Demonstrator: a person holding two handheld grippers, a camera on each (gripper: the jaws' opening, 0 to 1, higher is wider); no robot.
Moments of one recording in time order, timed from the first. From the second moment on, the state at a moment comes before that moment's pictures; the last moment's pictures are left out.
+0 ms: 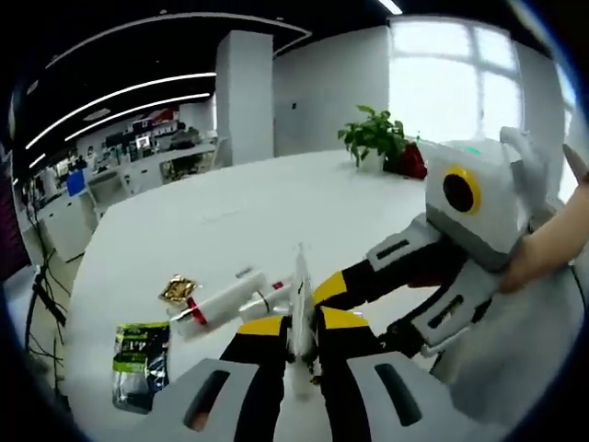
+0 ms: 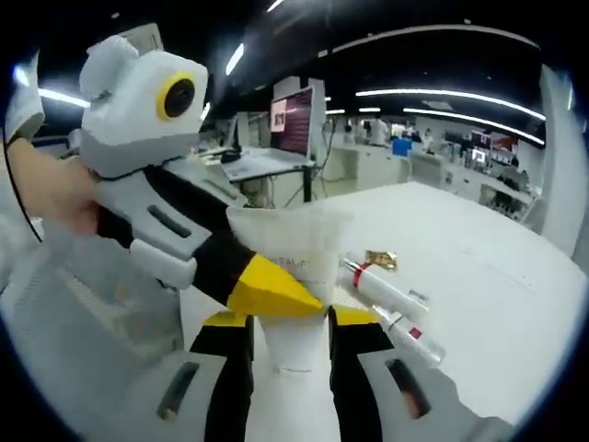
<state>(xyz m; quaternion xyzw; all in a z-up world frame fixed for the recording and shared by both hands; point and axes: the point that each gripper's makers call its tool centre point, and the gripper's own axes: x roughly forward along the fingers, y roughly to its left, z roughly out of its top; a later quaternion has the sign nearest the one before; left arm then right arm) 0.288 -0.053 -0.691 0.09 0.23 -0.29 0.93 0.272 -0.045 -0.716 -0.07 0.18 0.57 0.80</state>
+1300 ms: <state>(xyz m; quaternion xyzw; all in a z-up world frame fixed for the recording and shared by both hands) 0.262 -0.135 -0.689 0.04 0.21 -0.53 0.82 0.255 -0.099 -0.765 -0.16 0.20 0.65 0.71</state>
